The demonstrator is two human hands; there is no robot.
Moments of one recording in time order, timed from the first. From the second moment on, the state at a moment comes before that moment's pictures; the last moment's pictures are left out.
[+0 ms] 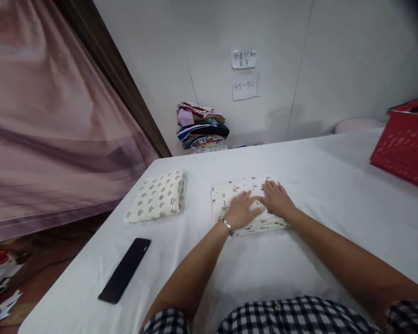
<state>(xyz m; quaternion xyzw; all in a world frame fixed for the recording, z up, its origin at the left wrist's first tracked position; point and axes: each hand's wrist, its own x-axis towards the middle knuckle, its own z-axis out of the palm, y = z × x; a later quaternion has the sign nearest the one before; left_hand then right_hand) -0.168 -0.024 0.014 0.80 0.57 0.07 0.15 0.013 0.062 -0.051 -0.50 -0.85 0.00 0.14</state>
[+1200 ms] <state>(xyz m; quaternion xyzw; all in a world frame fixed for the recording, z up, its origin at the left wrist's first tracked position) -0.231 0.004 -0.014 0.66 0.74 0.06 0.12 0.054 0.137 -0.026 -0.67 -0.64 0.25 0.27</state>
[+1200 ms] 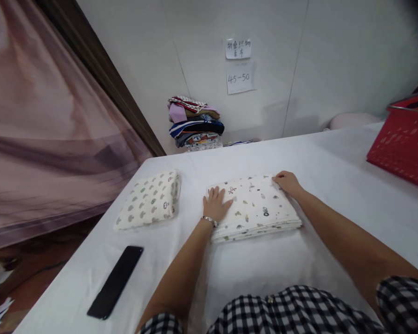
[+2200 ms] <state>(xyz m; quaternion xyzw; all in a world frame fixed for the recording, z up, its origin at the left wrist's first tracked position) -0.220 0.005 -0.003 0.65 0.75 0.08 0.12 0.017 0.119 -0.004 -0.54 -0.80 0.07 0.23</state>
